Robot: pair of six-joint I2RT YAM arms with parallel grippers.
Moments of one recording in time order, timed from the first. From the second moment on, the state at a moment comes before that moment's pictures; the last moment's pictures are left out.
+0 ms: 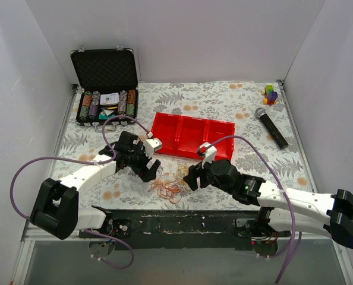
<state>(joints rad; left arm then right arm) -0.44 1.28 0.69 -0.41 0.42 0.33 1.10 0.99 0.49 0.05 0.19 0.38</state>
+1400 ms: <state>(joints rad) -0.42 1.16 1.21 -0.69 0.66 0.26 1.18 1.30 0.75 0.17 0.10 0.35</state>
